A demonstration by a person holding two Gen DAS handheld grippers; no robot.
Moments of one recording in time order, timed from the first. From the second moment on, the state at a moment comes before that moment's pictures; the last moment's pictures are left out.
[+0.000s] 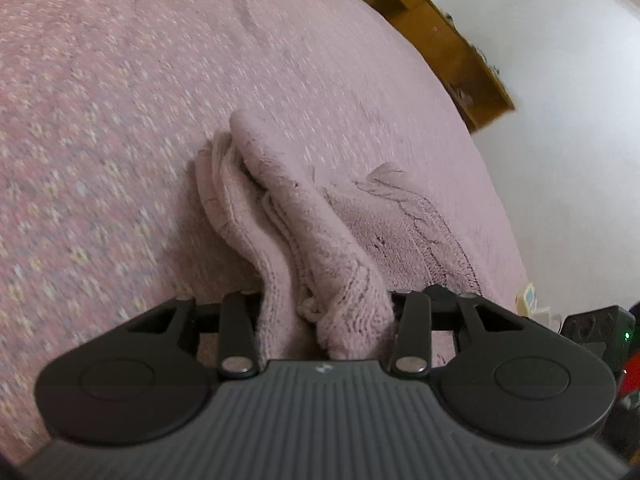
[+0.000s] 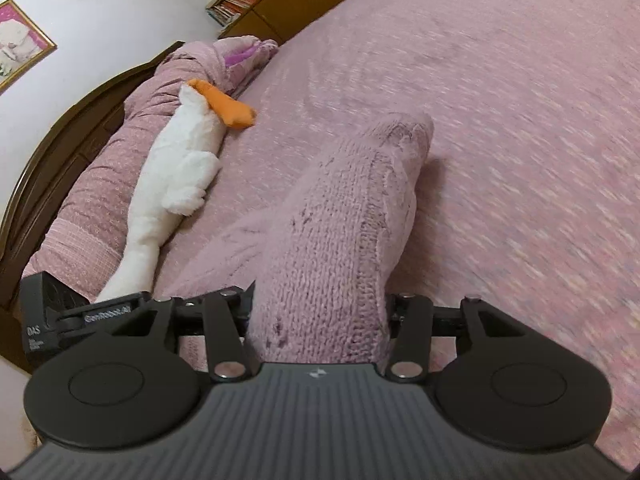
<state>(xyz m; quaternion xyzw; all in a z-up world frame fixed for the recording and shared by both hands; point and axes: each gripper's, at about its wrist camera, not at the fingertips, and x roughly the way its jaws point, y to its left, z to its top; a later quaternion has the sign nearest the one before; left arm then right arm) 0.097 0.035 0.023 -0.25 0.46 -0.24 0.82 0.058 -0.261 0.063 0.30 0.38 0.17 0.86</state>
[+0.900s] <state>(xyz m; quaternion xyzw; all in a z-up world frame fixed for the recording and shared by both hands) 0.062 0.019 0.023 -0.15 0.47 -0.16 0.86 0.014 -0.270 0.034 0.29 0.40 0.12 0.86</state>
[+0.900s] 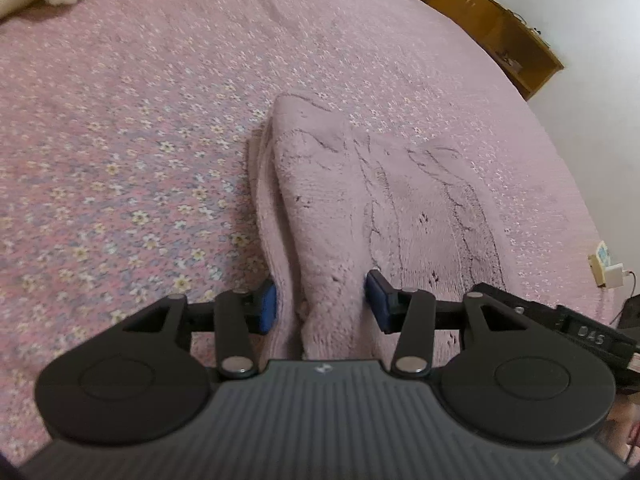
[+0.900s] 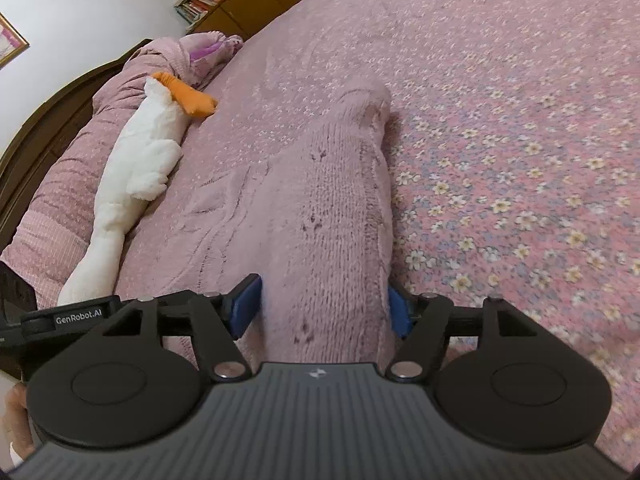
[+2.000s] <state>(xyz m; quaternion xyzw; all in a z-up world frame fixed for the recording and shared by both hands) -0.048 -0.013 0.057 -0.04 0.40 -0.07 0.91 -0.099 -0.232 0.081 0.10 0.28 0.08 0.95</state>
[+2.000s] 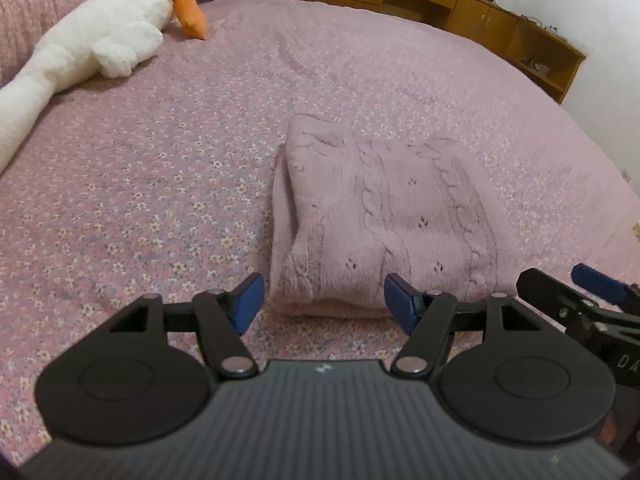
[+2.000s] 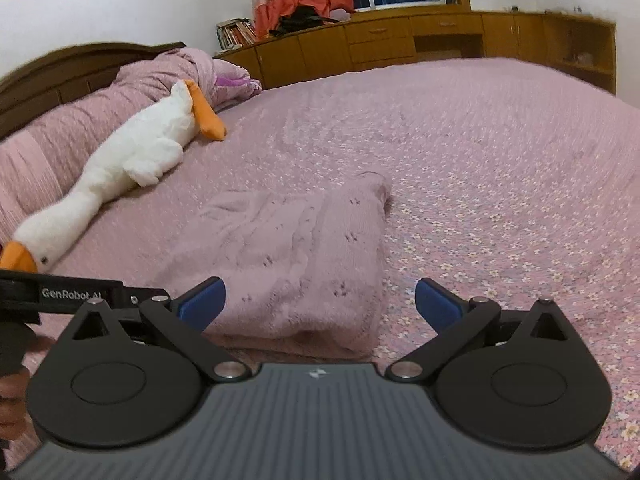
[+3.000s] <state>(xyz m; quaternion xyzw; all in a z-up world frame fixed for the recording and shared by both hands) -0.049 -0.042 0.019 0.02 0.43 -0.04 0.90 -0.093 -0.220 0.032 0.08 0.32 0.08 0.94</state>
